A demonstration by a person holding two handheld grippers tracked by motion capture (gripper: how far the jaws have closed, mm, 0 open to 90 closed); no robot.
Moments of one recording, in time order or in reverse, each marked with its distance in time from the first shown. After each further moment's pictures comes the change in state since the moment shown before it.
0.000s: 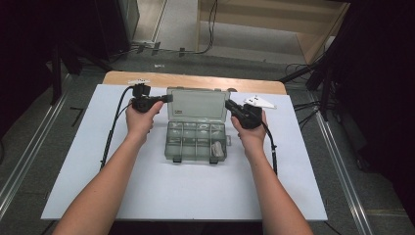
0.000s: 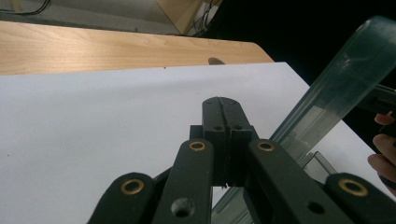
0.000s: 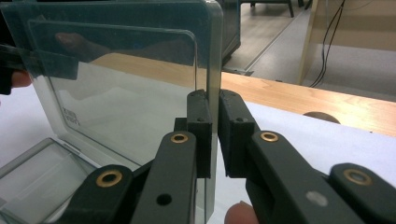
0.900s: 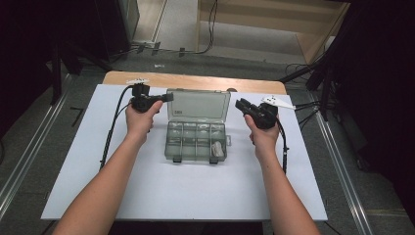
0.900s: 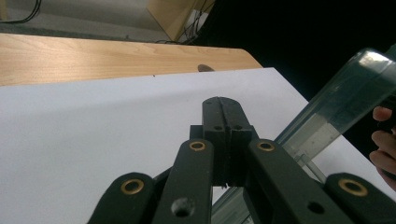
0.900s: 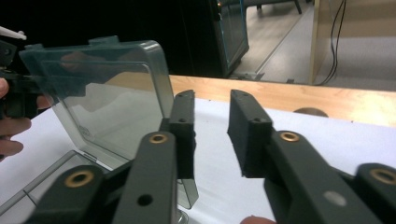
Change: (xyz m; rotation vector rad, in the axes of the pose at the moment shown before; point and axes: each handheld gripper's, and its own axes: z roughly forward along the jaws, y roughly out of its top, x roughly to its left) left arm -0.003 0.001 -0.003 -0.028 -0.041 0.011; right arm -0.029 0.005 -0.029 -0.028 0.058 0.124
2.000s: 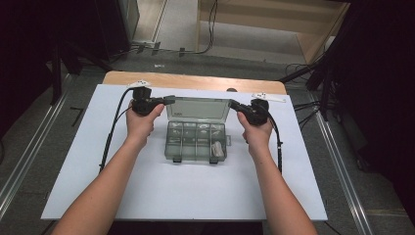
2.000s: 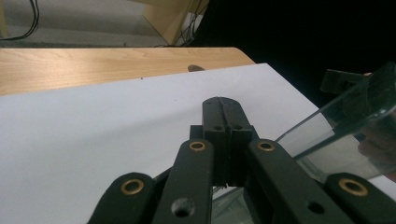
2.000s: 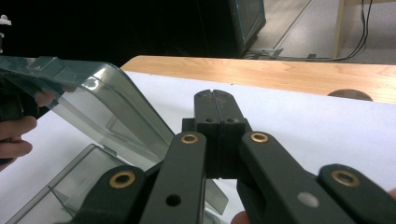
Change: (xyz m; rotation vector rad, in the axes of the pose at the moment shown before) left arm -0.019 -0.006 -0.009 -0.006 0.001 0.074; right arm 0.012 0.005 0.020 0.093 0.054 0.040
